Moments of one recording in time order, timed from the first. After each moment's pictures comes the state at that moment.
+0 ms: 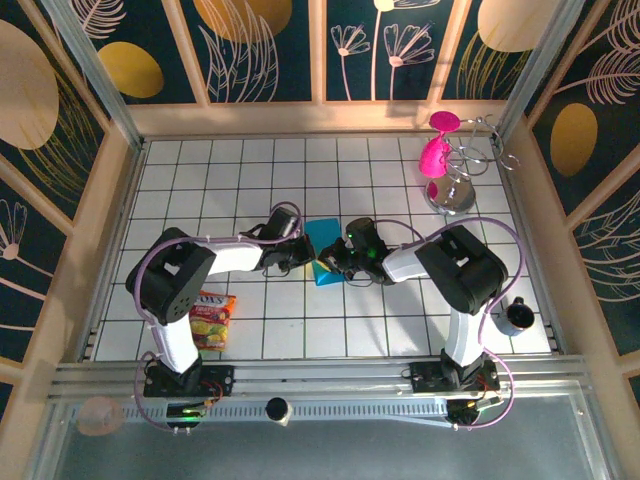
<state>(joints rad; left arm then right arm) -0.62 1.84 0.91 -0.01 0.25 -0.89 0.67 1.86 0.74 0.43 -0.42 1.30</state>
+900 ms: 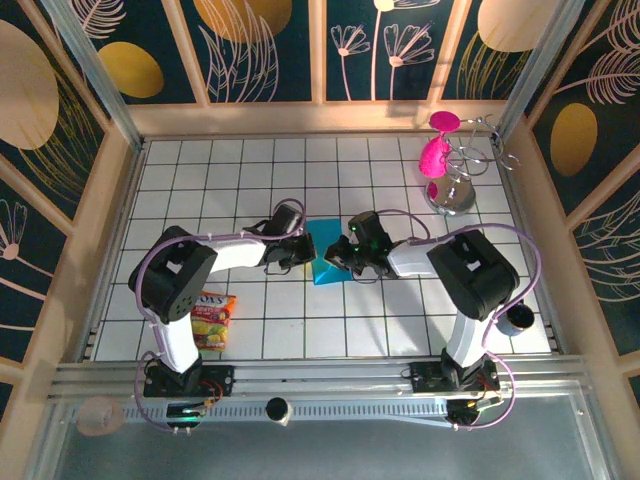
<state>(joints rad) -0.63 1.86 0.98 -0.10 0.21 -0.84 0.63 1.80 0.77 0.23 -0.40 1.07</state>
